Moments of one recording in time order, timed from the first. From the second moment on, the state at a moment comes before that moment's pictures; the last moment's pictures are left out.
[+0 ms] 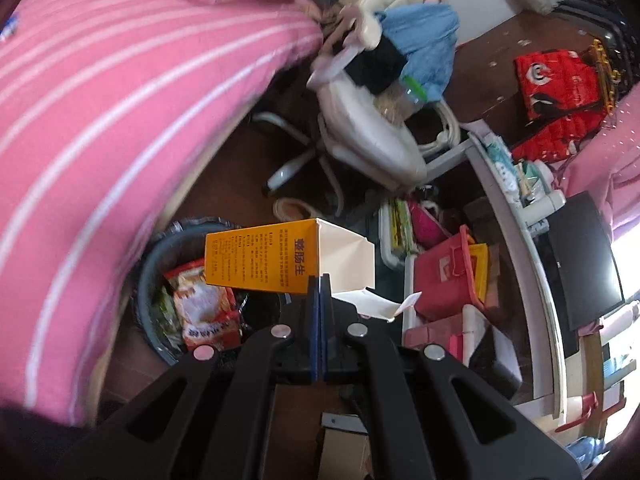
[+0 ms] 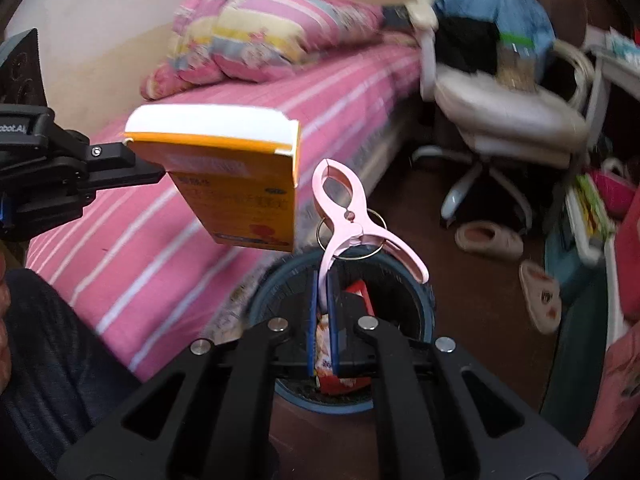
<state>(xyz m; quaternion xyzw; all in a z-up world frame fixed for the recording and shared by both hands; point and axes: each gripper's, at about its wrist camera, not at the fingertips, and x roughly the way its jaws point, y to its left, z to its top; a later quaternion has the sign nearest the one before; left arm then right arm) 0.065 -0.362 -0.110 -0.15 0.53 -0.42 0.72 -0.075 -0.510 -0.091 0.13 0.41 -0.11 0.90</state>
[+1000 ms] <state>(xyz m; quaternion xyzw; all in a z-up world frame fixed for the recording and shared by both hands) 0.100 -0.350 -0.134 -0.20 0.55 -0.37 0.72 -0.064 -0.501 -0.098 0.12 0.41 -0.12 0.90</state>
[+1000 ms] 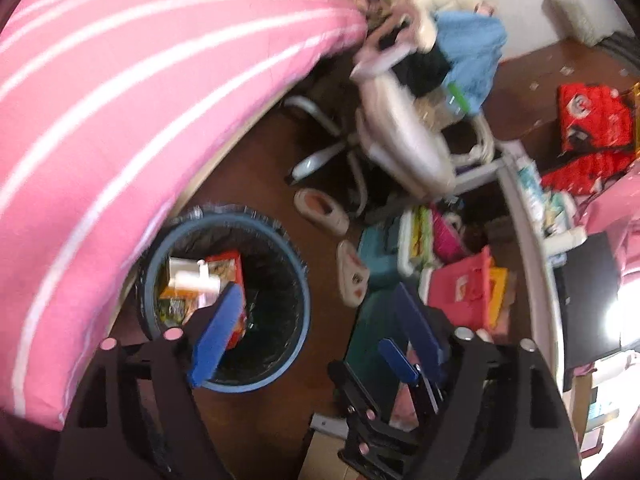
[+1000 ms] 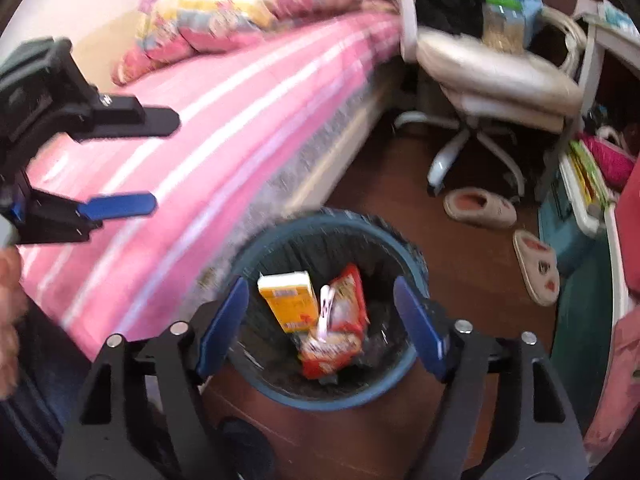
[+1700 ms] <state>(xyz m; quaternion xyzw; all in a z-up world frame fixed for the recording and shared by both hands) 0.155 -0.038 -0.040 -0.31 0.38 -0.22 0.84 0.100 -0.288 0.046 0.07 0.28 0.07 0.96</state>
